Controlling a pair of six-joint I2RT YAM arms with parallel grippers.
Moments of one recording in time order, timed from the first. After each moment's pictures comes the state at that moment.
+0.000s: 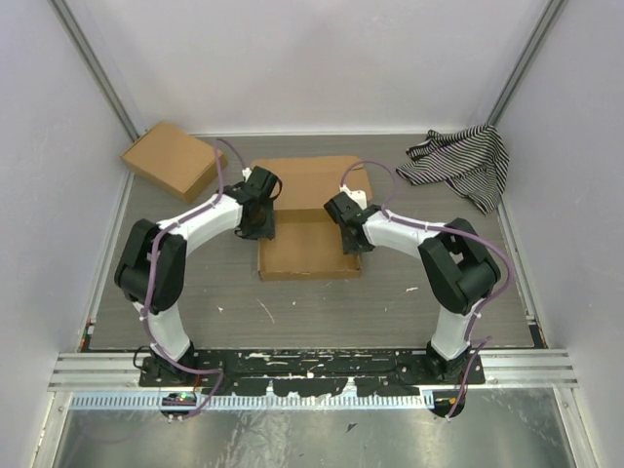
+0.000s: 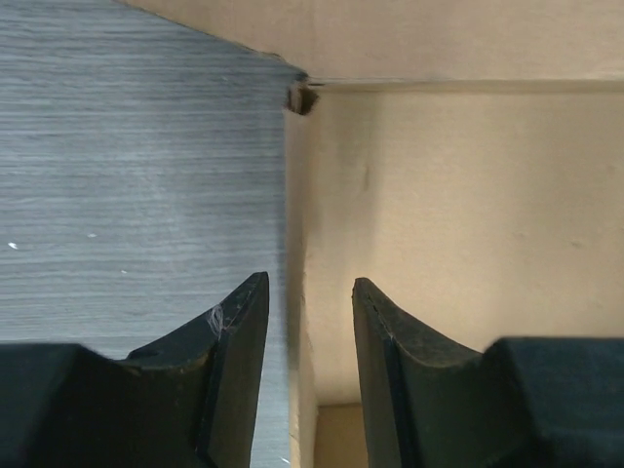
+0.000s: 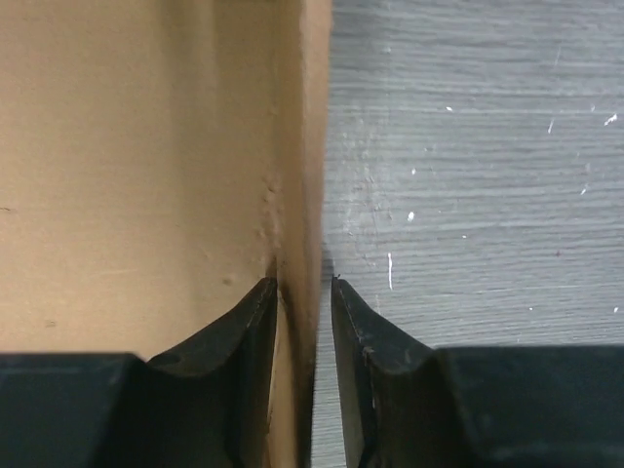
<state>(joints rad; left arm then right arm) -0.51 1.78 1.25 -0.60 -0.13 -0.52 0.62 1.79 1.09 -0.49 0.37 0.47</state>
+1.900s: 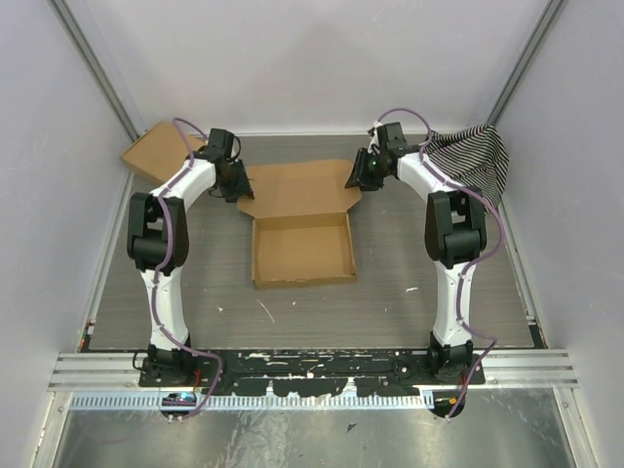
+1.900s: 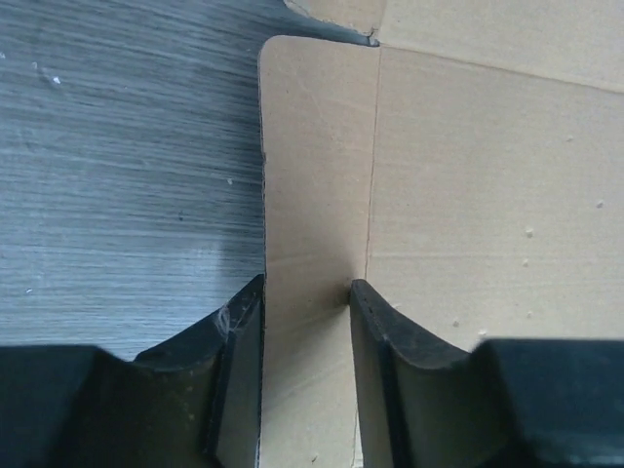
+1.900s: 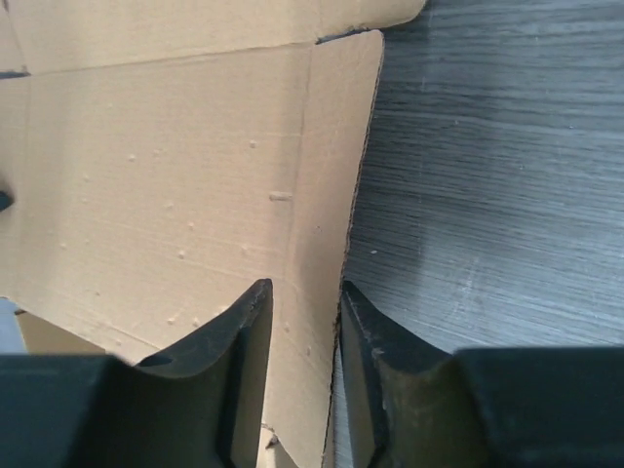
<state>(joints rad) -0.19 2.12 1.67 -0.61 0.10 -0.52 0.20 2.17 1.74 -0.50 -0.36 0.39</state>
